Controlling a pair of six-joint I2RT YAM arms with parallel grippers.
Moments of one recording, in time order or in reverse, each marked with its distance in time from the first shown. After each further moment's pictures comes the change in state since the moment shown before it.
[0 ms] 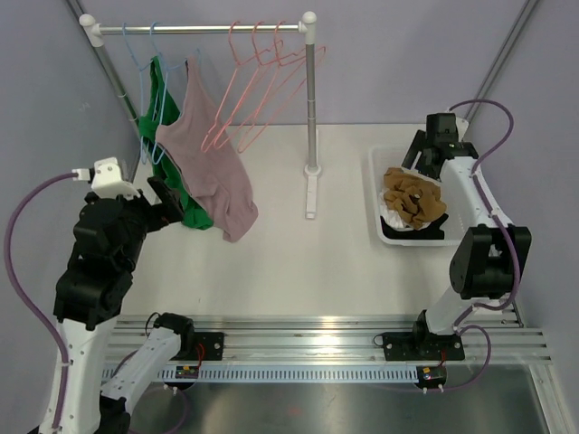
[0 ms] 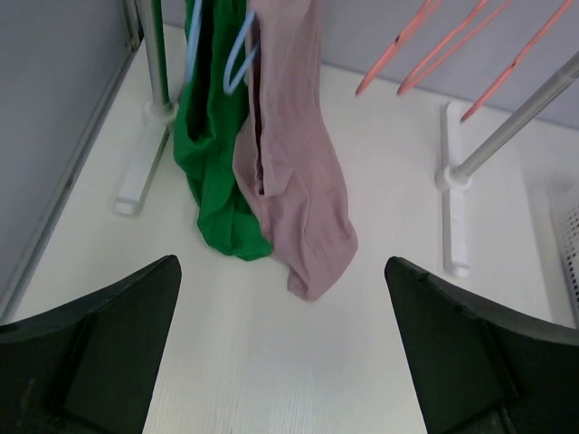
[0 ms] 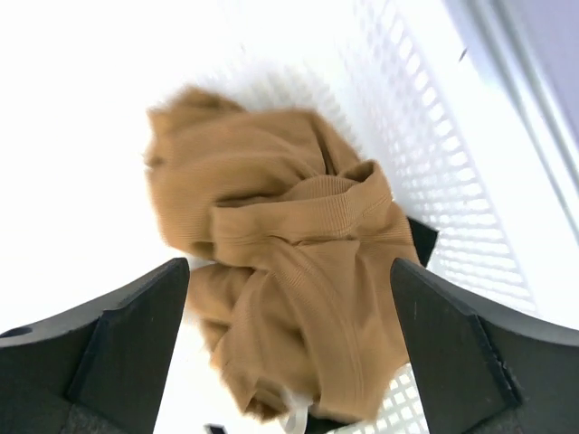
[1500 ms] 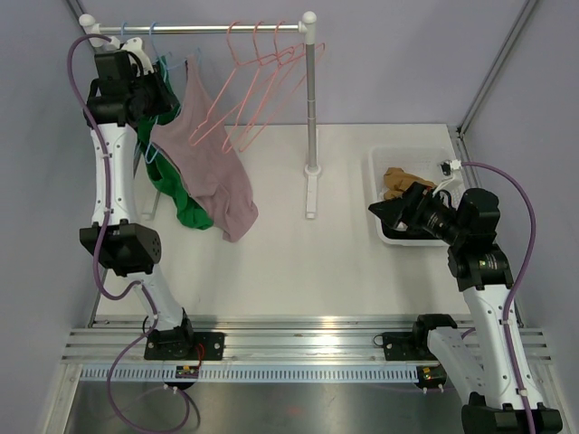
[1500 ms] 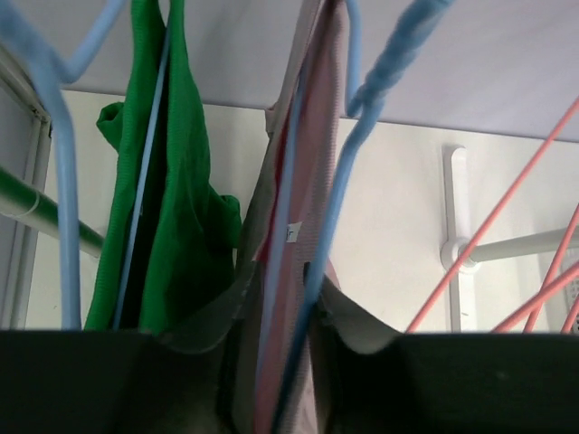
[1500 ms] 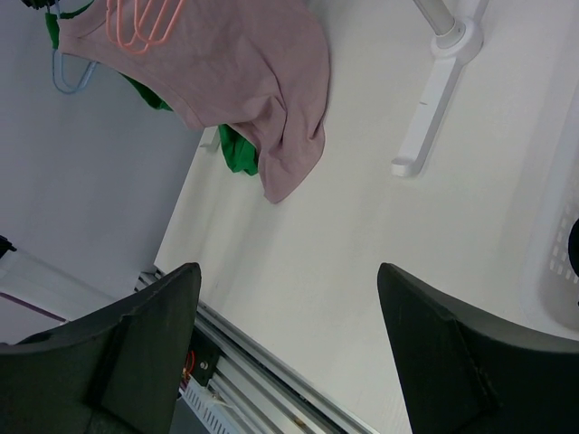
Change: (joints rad) left arm 0.360 1.228 1.093 -0.061 0.519 0.130; right arm 0.027 -0.965 -0.573 0.239 -0.968 0.193
